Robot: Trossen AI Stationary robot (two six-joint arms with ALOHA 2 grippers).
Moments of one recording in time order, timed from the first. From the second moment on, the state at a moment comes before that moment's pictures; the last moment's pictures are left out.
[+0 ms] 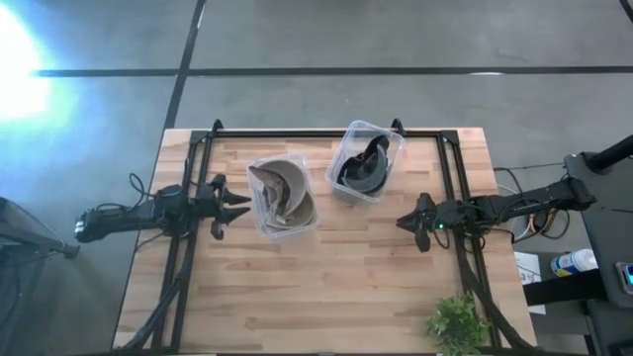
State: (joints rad) left arm 0.11 0.02 0.01 0.02 0.03 -0.17; right arm 0.16 0.40 0.09 -0.26 0.21 0.58
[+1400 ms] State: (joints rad) left arm 0.11 0.02 0.01 0.02 0.03 -0.17; right arm 0.03 0.00 0.01 0.01 -0.01 -0.03
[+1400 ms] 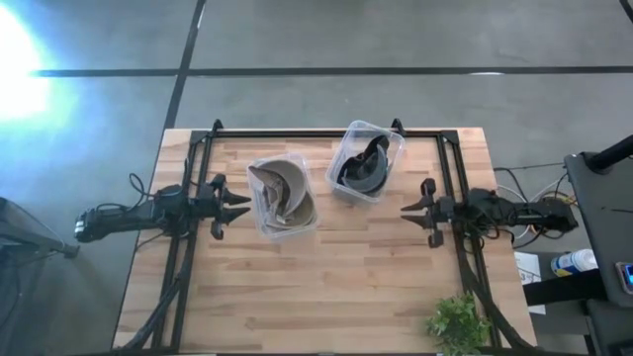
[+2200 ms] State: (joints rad) left arm 0.11 0.02 0.01 0.02 0.03 -0.17; right arm 0.02 0.19 0.01 0.01 -0.01 0.07
